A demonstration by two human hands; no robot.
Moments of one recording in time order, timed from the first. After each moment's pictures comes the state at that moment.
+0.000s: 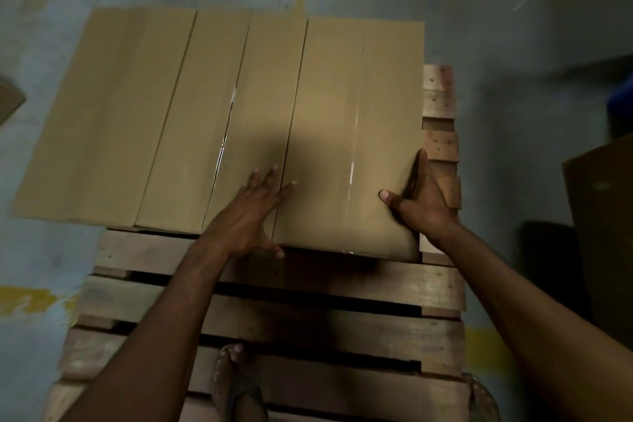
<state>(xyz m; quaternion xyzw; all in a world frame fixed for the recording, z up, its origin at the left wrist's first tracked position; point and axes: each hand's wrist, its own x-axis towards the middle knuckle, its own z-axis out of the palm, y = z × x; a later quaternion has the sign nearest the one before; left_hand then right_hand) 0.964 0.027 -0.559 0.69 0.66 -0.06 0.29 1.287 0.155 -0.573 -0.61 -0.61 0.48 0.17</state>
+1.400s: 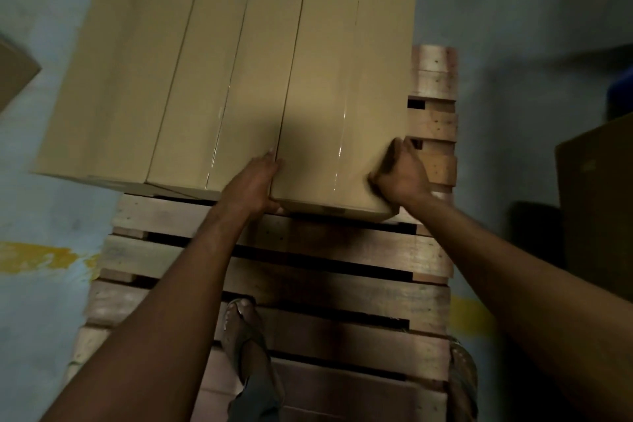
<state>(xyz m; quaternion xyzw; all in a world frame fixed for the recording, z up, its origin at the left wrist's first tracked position) 0.986 0.006 -0.520 0.58 0.75 -0.04 0.32 1.255 0.127 -0.536 -0.63 -0.67 0.38 0.04</state>
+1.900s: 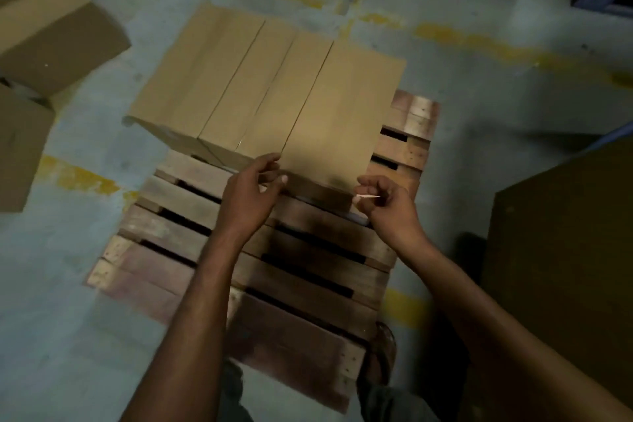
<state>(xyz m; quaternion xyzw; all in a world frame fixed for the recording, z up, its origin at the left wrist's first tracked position) 1.148 -0.132 -0.277 0.34 0.82 0.37 0.26 1.365 0.002 -0.306 -0.50 -0.61 0.60 0.15</state>
